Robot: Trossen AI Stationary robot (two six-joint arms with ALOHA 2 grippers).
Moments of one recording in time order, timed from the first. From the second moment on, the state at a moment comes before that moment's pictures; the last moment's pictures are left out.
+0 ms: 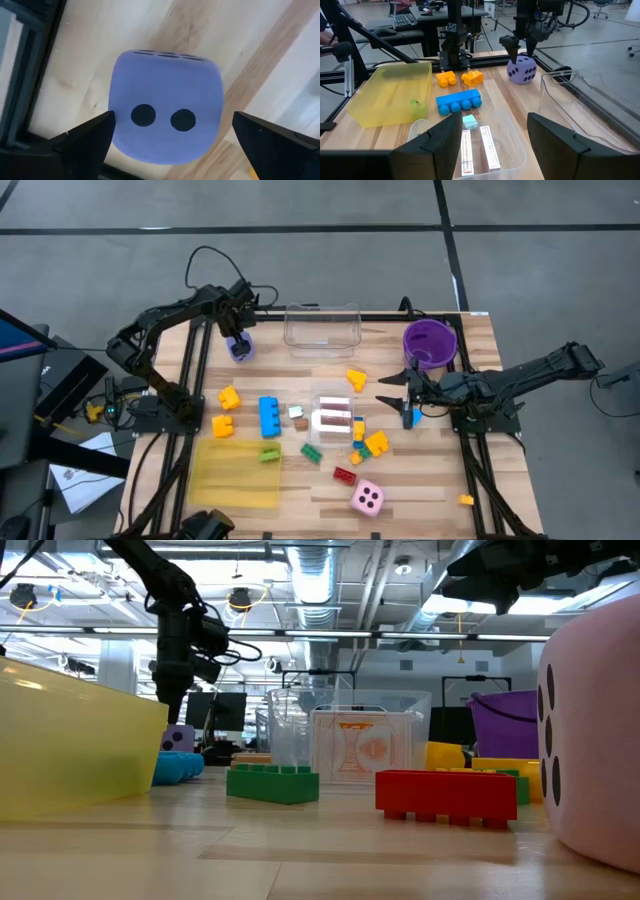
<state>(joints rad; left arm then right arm) 0.94 1.58 1.12 -1.01 -0.01 0.47 0.25 0.81 0.50 0.08 0.44 0.12</state>
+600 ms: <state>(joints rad) 0.93 1.58 0.99 -0.93 -0.06 0.65 0.25 0.81 0.50 0.08 0.42 0.12</state>
